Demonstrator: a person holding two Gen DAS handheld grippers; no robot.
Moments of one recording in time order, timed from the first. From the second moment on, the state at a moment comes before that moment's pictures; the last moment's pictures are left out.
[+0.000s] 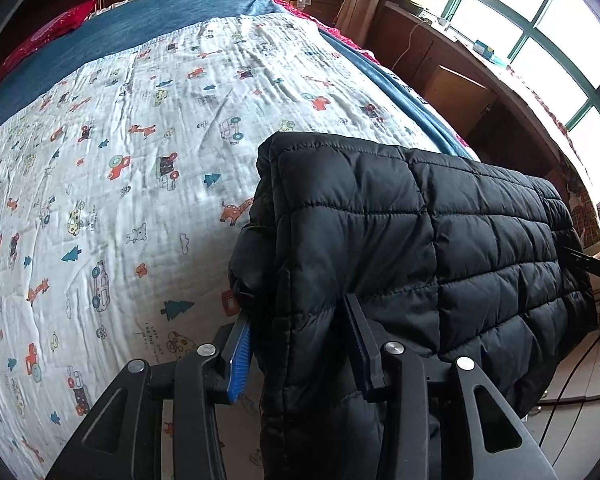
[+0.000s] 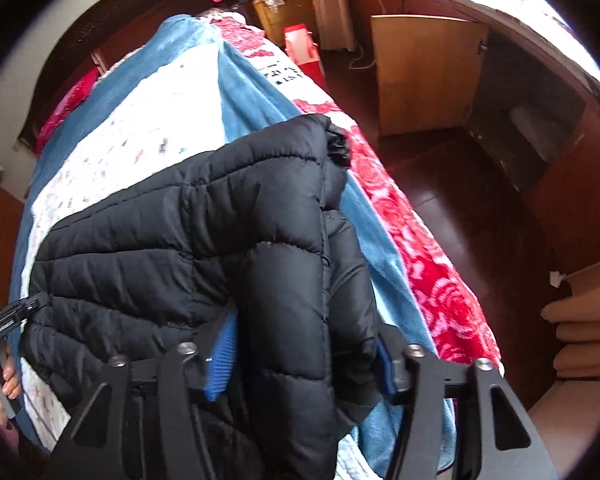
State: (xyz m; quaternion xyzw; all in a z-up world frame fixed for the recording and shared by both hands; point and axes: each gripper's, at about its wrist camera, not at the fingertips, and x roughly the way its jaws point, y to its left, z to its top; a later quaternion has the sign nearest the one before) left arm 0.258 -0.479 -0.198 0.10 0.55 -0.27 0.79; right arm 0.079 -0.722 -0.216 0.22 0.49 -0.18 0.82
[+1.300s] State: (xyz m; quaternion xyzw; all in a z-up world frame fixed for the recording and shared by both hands) left arm 0.176 -0.460 -0.190 0.22 0.49 -0.27 0.80; right arm 0.105 -0.581 -0.220 0.09 0.51 -0.14 0.84
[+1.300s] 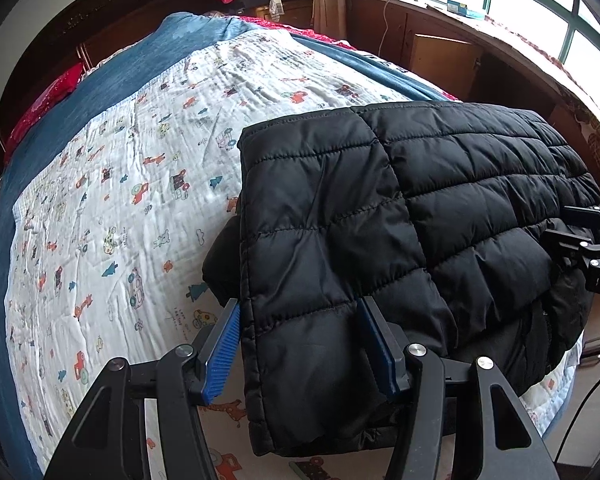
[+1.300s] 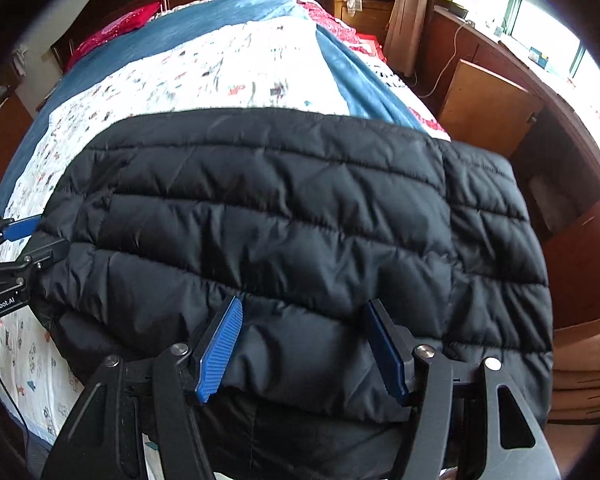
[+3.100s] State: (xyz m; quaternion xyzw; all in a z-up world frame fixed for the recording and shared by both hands) left arm -0.017 -0.334 -0.101 0.18 0.44 -0.29 0.83; right arm -0.043 -0.440 -0.176 0.09 0.44 -0.23 0.86
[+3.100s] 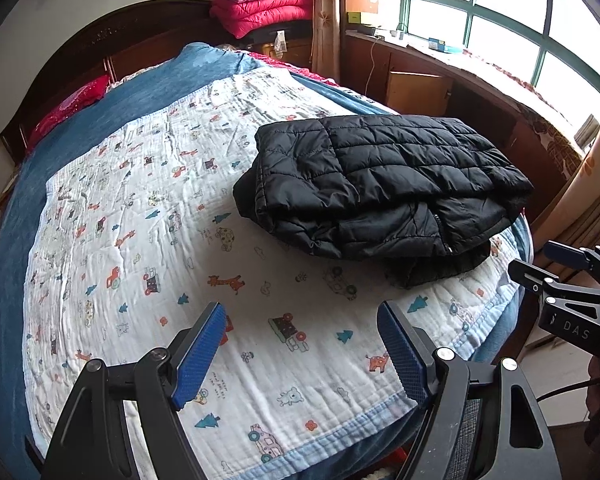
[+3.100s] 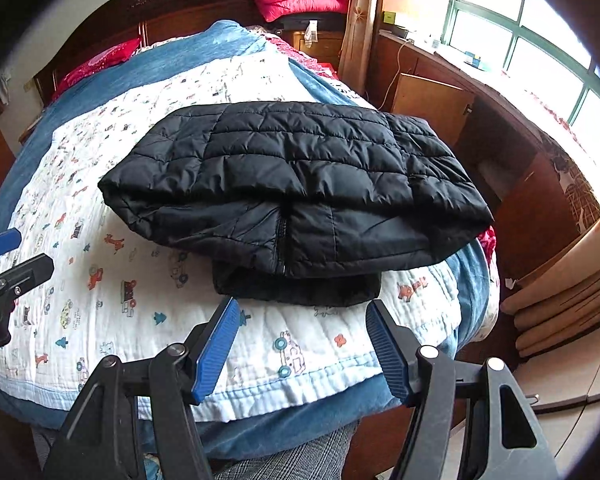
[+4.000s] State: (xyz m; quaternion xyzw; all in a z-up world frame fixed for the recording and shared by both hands) left arm -0.031 -0.332 -0.091 0.18 0.43 -0.30 0.83; right arm -0.061 -0.433 -0.161 0.09 0.43 -0.24 0.87
